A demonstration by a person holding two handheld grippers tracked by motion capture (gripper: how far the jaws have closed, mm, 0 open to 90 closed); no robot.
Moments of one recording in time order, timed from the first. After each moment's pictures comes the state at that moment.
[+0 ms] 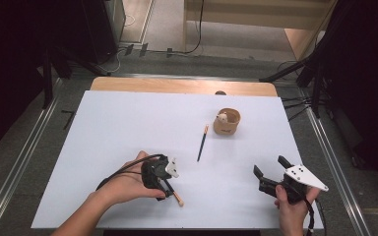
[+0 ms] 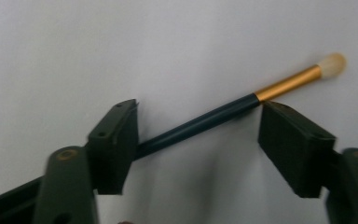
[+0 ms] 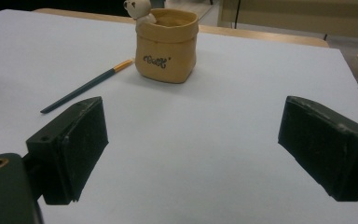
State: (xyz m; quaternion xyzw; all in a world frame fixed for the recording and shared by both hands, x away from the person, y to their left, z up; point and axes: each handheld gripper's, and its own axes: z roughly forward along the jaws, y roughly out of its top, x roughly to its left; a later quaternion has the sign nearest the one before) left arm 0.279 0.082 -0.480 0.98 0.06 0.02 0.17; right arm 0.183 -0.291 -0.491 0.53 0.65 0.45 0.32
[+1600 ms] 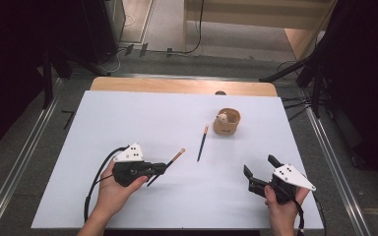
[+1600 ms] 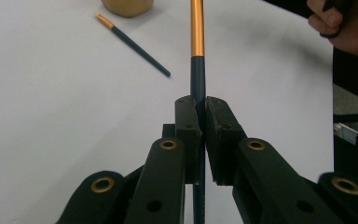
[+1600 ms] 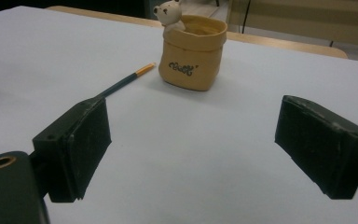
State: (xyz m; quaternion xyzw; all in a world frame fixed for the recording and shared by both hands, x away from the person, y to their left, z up) left arm 0.271 0.153 -0.455 0.84 0.23 0.01 0.48; right arm 0.183 -0.260 -0.483 0.51 0.66 0.45 0.32
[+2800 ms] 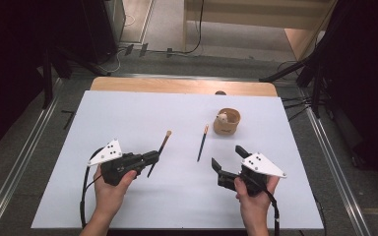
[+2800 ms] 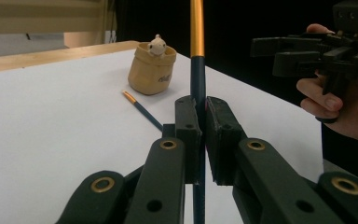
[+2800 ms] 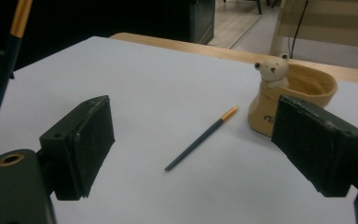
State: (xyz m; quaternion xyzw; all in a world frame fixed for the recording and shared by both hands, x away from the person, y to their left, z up) left arm 0.265 0.176 -0.446 0.75 0.26 0.05 0.60; right arm 0.199 -0.179 -0.439 0.47 0.68 0.50 0.27
